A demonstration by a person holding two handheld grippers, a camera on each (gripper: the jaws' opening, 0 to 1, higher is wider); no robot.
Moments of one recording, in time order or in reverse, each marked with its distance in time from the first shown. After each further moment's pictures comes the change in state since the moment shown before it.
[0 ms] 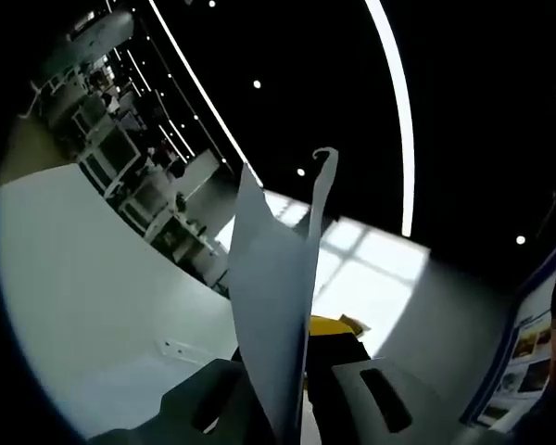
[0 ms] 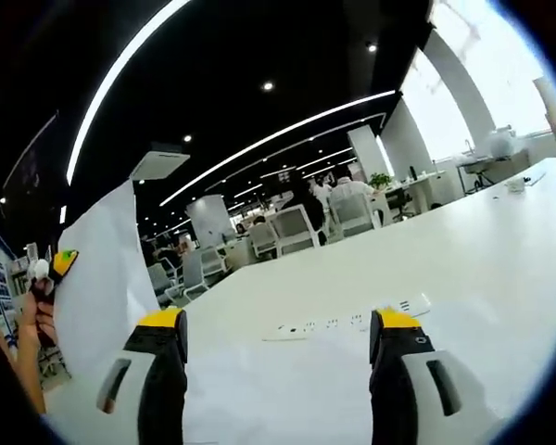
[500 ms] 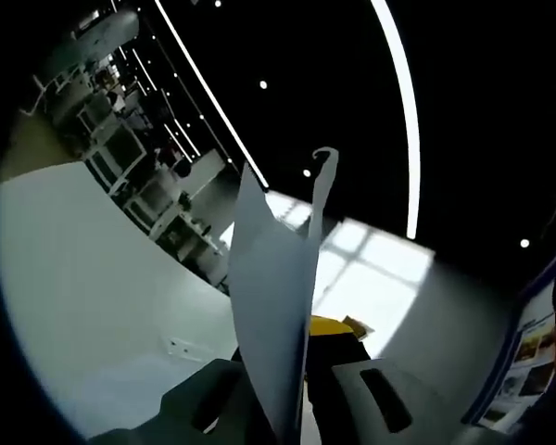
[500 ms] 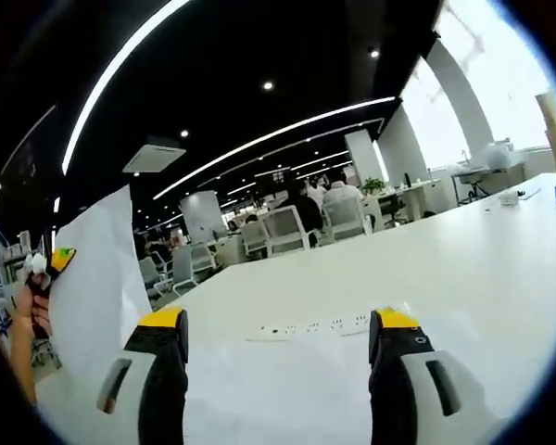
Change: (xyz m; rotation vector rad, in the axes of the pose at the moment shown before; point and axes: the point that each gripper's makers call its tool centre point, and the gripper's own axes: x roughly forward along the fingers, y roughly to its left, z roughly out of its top) left arm -0.001 0.011 0.003 -0.011 -0.005 0.023; right arm -0.010 -0.017 0.008 -0.053 0.003 -0.045
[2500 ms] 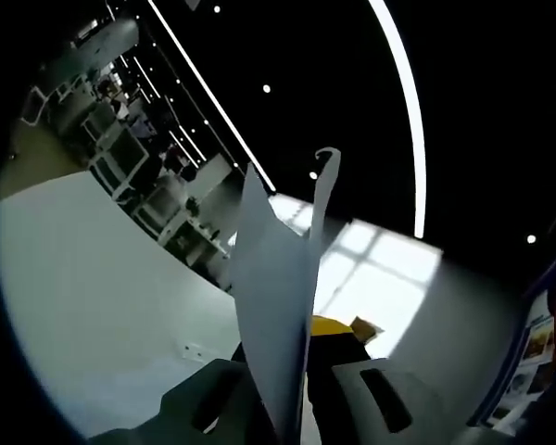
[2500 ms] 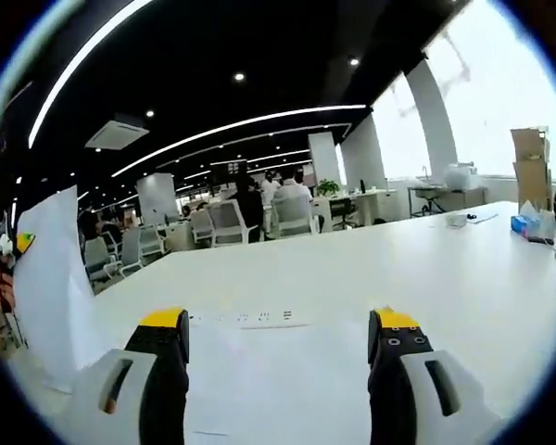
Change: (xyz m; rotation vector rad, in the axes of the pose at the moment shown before) left arm -0.008 0.008 0.005 0.026 -0.010 0.037; right arm -0.048 -0.102 0.019 -0.098 0.043 -0.235
